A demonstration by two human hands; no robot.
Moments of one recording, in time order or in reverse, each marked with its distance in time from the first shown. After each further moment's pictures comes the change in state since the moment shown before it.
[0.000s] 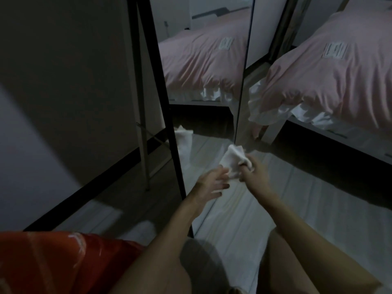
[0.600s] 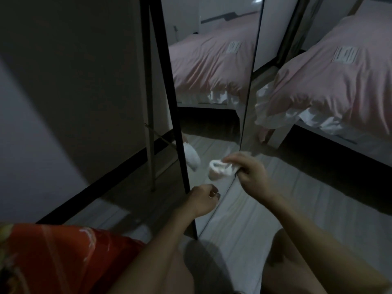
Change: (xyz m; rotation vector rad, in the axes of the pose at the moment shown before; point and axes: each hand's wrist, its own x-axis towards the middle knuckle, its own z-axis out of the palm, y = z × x) left_hand -0.002 -0.024 -0.030 0.871 0.110 0.018; right_hand -0.001 -0.024 0.006 -0.275 -0.193 -0.528
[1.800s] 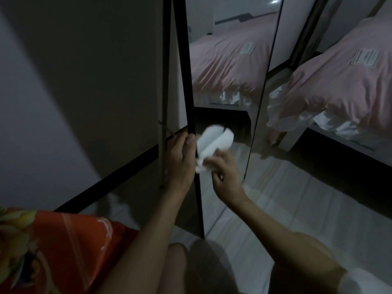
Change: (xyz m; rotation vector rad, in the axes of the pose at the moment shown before) left_hand -0.022 0.022 -0.078 -0.579 0.752 0.346; right_hand 0.011 -0.030 0.077 0.042 0.152 -0.179
